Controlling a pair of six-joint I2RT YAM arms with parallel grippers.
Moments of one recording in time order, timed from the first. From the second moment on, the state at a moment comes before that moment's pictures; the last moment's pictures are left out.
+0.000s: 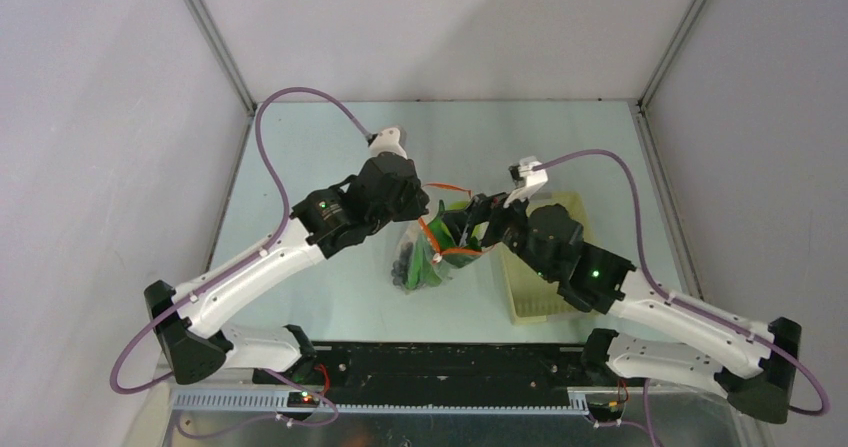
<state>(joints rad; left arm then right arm) -0.89 1.26 1.31 -0.65 -0.36 -0.78 1.00 0.92 0.87 -0.04 0.34 0.49</state>
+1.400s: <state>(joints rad) -0.81 1.21 1.27 -0.76 -0.41 -0.71 0.30 1.45 0.86 -0.34 0.28 0.56</state>
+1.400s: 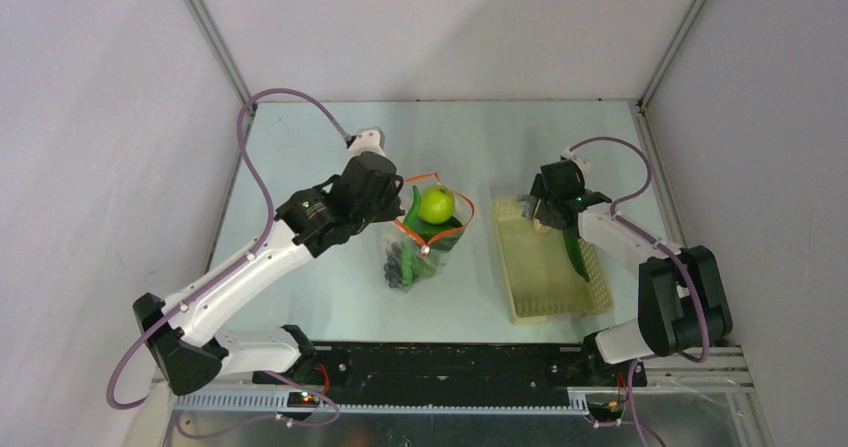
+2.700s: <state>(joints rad) -0.81 1.13 1.24 -0.73 -0.34 -0.65 0.30 1.43 0.78 -0.25 0.33 0.61</state>
